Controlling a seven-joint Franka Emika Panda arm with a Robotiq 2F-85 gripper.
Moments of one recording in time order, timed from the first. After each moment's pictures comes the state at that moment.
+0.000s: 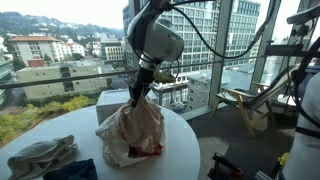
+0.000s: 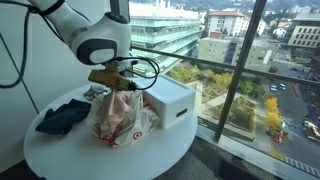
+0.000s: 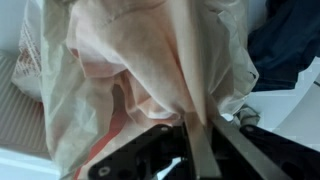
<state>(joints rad) 0.08 0.00 -0.06 -2.38 0.59 2.58 -0.69</state>
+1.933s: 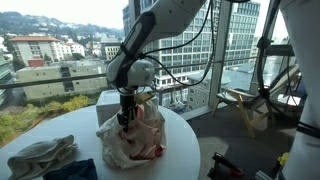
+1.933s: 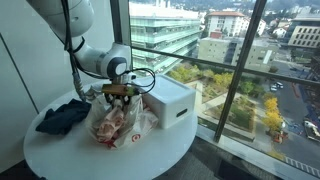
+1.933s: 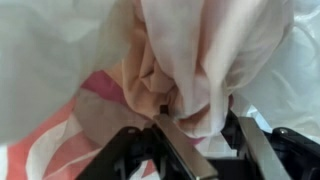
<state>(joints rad) -0.03 0.44 0.12 -2.03 0.12 2.45 -0.42</state>
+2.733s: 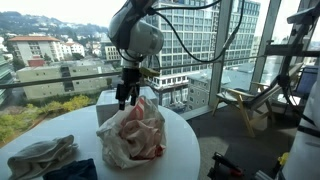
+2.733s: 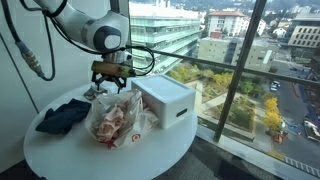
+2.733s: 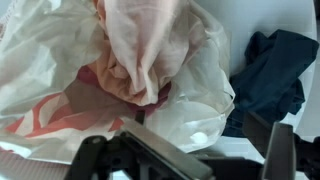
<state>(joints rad) -0.07 0.14 0.15 -2.13 0.29 2.26 -0.57</state>
